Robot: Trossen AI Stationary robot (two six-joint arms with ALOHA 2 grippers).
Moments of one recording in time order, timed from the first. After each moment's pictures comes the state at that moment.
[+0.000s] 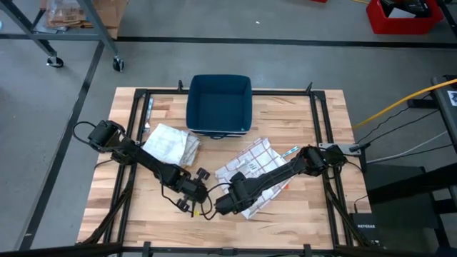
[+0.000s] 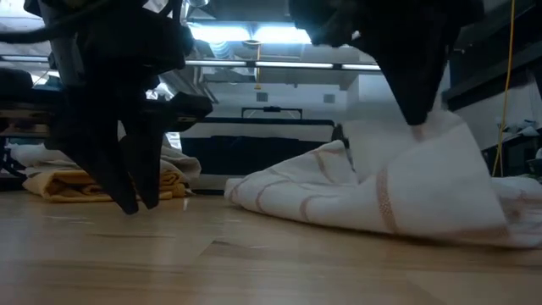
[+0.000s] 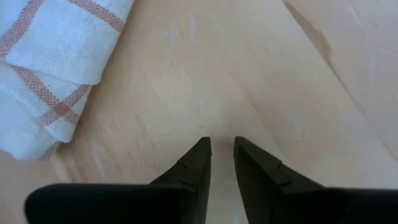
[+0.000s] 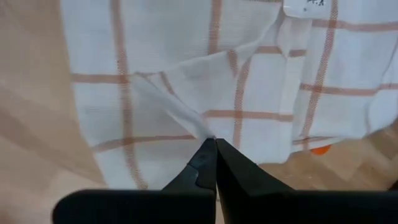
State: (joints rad) left arm -0.45 1.73 0.93 -0.30 -0.16 0.18; right arm 0.43 2.32 2.13 -1.57 0.02 1.38
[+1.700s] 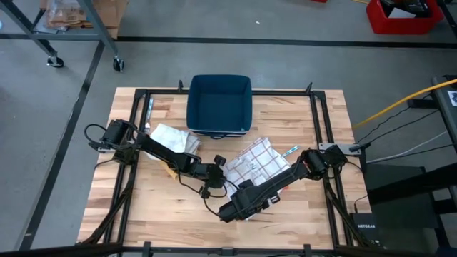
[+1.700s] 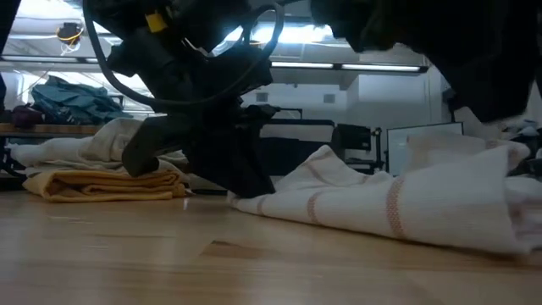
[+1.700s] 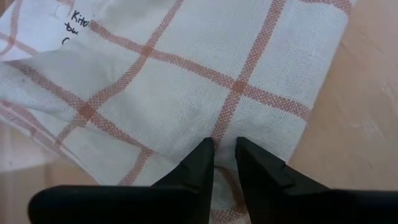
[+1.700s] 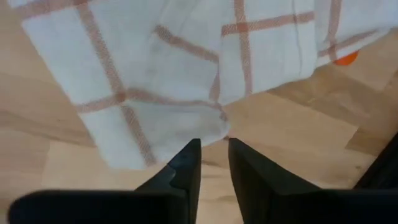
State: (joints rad) left arm -0.24 1.85 0.93 0.09 -0.16 0.36; right arm 0.49 2.33 2.11 -1.56 -0.17 1.65
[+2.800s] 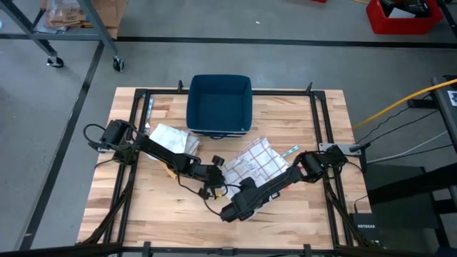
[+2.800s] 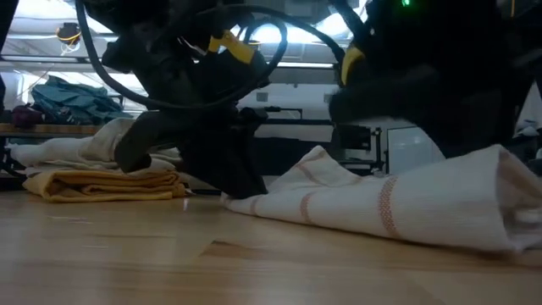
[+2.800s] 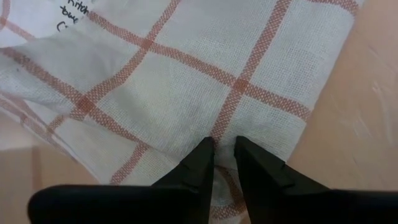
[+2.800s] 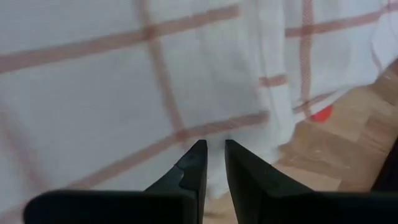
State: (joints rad) left arm -0.26 1.84 0.93 0.04 -0.16 0.28; right arm 0.48 2.38 2.01 -1.57 -0.01 1.65
